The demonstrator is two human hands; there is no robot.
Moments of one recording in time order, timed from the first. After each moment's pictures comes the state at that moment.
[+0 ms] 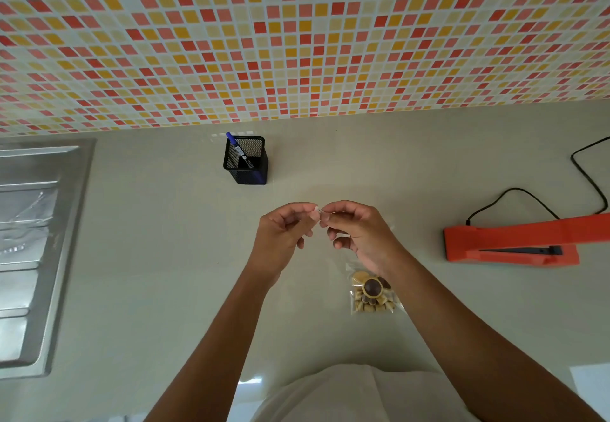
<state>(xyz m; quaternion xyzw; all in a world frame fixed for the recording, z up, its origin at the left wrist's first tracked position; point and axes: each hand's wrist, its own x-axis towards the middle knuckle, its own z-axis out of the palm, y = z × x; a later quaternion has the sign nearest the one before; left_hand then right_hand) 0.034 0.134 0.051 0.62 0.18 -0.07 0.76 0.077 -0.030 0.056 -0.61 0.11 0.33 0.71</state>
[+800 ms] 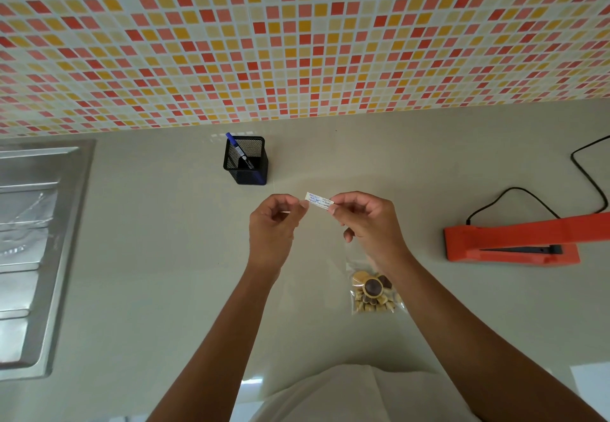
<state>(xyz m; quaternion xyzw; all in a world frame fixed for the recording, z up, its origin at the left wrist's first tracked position) 0.042 0.133 0.056 0.65 0.28 0.02 0.70 0.077 -0.033 0.059 -0.70 0.06 0.17 0.69</state>
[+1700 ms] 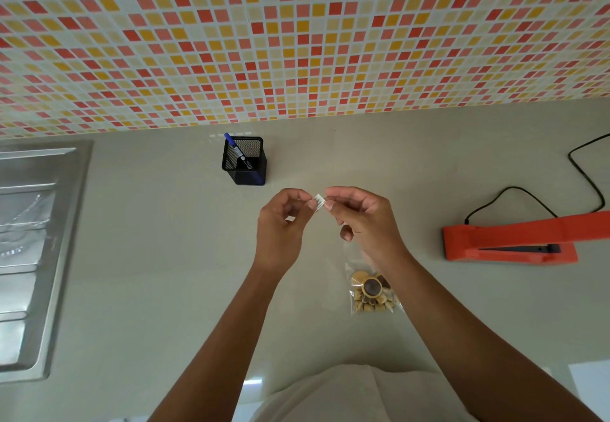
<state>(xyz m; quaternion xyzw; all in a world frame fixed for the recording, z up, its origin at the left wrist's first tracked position) 0.045 0.125 0.064 0.73 0.18 0.02 0.66 0.078 -0.026 0.071 -0.67 0.07 0.18 0.72</state>
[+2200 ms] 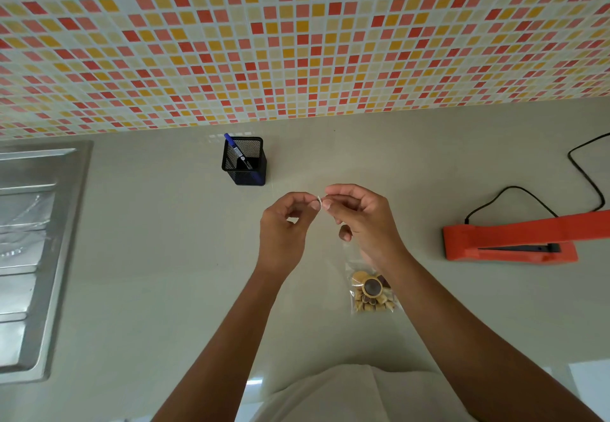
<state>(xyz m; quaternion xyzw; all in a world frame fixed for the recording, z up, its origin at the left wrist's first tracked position) 0.042 0.122 0.066 0.75 0.18 0.02 0.64 0.079 -0.023 0.077 -0.66 0.08 0.20 0.72</state>
